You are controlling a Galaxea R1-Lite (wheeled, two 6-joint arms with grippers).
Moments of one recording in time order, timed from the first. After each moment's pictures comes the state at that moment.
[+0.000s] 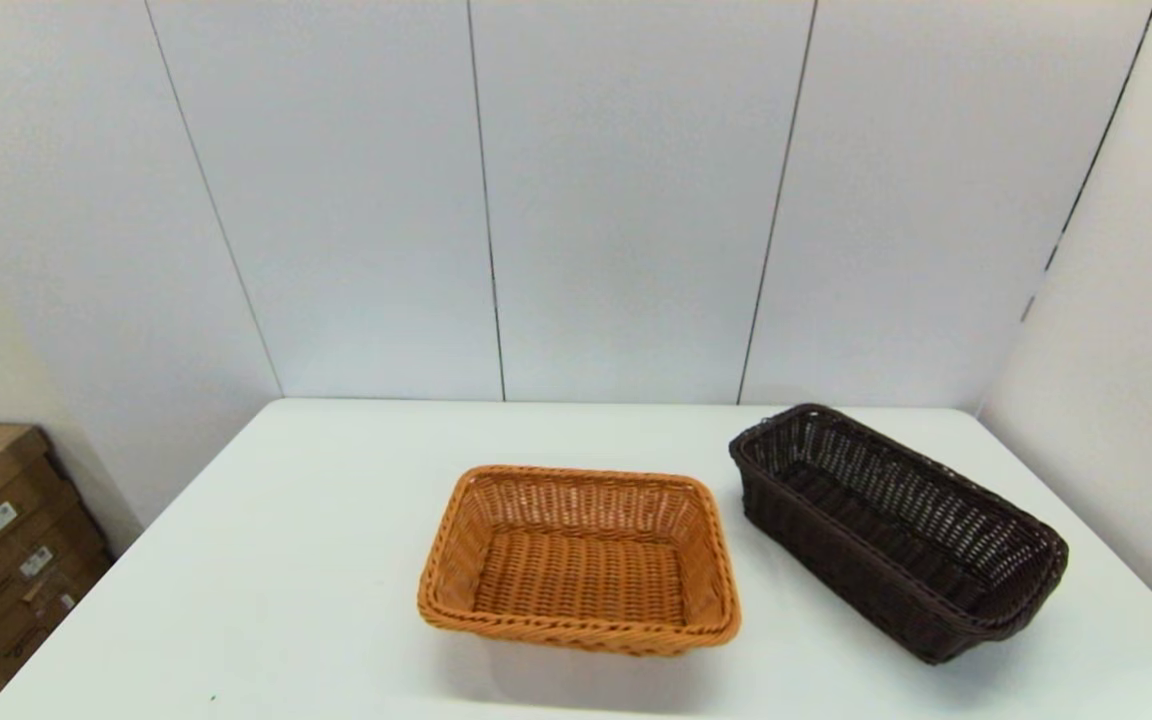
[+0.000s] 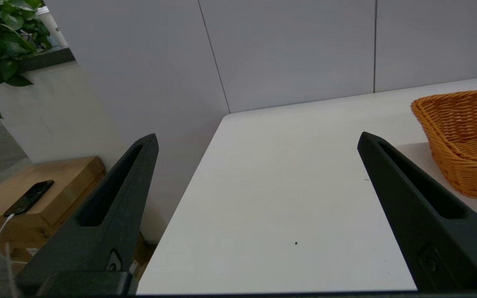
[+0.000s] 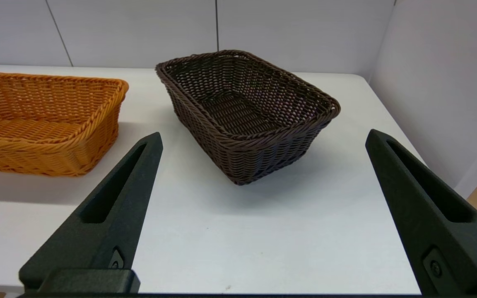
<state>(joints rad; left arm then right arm) 0.01 0.03 0.00 -0.15 0.10 0.22 0.00 0.00 0.00 0.01 0.01 -0.01</state>
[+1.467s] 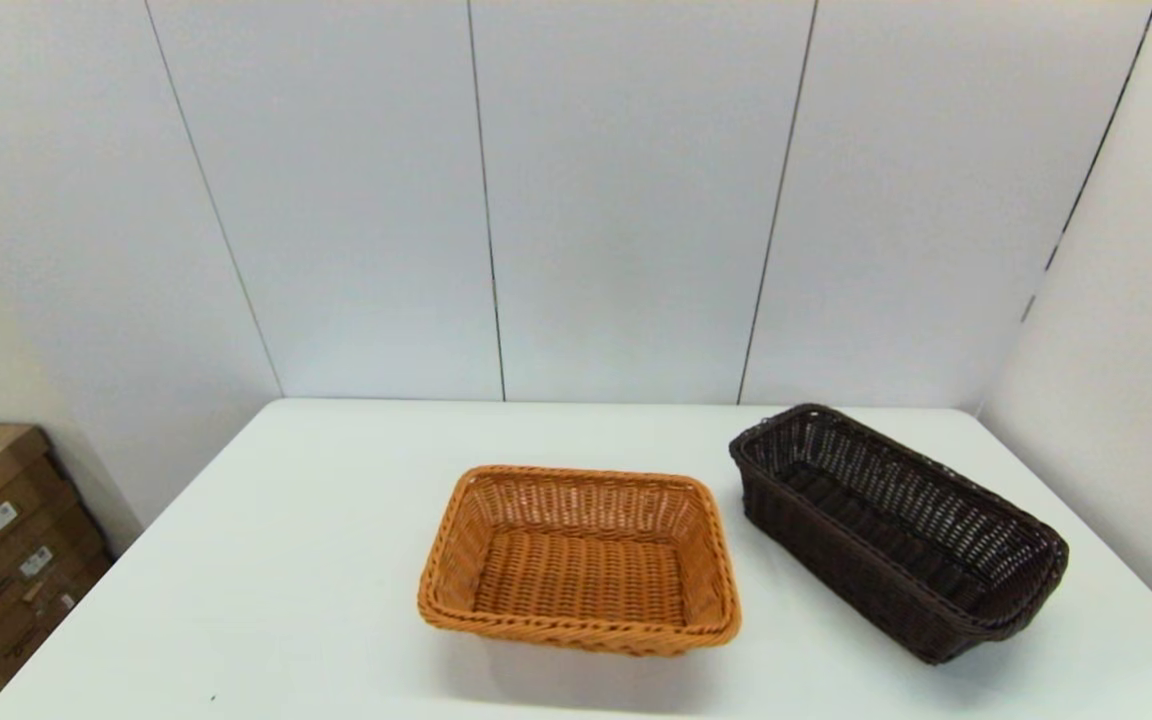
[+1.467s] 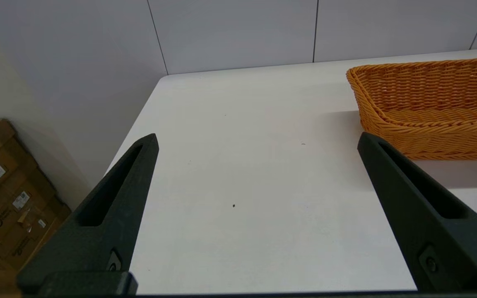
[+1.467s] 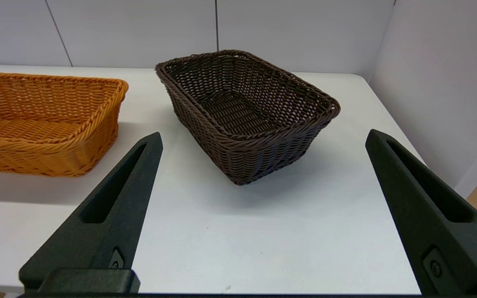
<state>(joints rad) 0.01 0.00 0.00 0.01 -0.03 0.06 0.00 0.00 0.00 0.01 0.01 -0.01</state>
